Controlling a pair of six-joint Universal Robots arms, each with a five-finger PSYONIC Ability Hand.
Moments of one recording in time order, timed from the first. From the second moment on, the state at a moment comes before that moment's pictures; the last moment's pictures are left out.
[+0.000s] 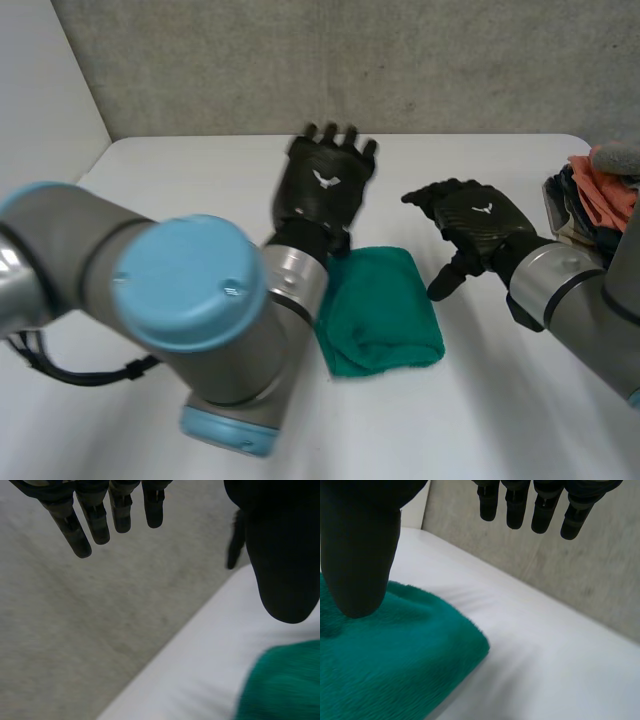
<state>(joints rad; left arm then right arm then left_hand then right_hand) 3.84 -2.08 -1.31 3.50 -1.82 3.54 1.90 -1.31 1.61 -0.02 1.26 2.97 0.19 0.20 0.21 0.20 0.05 0.24 0.22 0.22 0.22 0.05</state>
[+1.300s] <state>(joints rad) 3.93 -1.93 -1.34 3.10 -1.65 3.41 2.04 -1.17 1.90 -0.37 1.25 2.66 0.19 0.20 0.21 0.20 0.05 0.24 0.22 0.22 0.22 0.05</state>
